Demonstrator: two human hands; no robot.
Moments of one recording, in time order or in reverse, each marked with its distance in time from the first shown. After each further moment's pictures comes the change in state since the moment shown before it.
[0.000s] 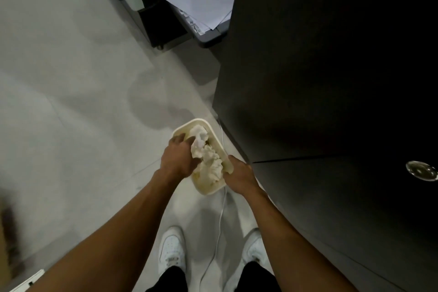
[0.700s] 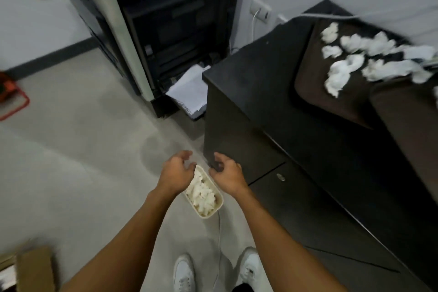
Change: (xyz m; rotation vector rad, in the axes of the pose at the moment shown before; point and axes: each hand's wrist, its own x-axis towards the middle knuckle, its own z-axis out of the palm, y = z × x) left_hand -0.151 0.130 -0.225 -0.332 0.133 0.031; right_hand -0.201 -0.167 -0.167 0.344 0.198 -0.120
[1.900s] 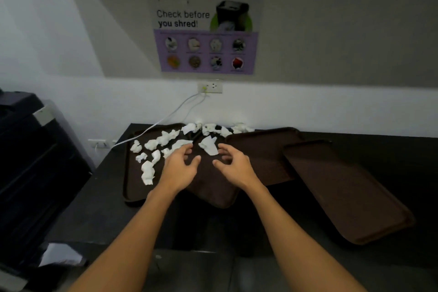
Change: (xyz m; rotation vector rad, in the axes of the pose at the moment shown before) left_hand -0.183 0.483 0.075 -0.051 -0.245 0.840; right_hand -0.314 -0.002 -0.425 0.279 0.886 -0.170
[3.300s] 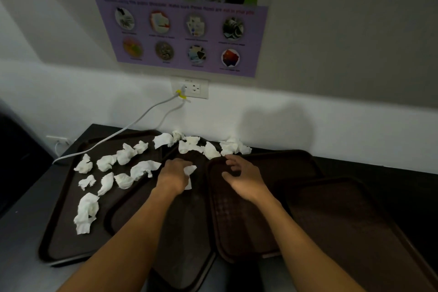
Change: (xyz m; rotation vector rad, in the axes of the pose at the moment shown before) left_hand 0.232 -0.073 0.172 0.522 -0.248 -0.144; right_hand 0.220 0.142 -0.073 -0.073 -0.158 0.153
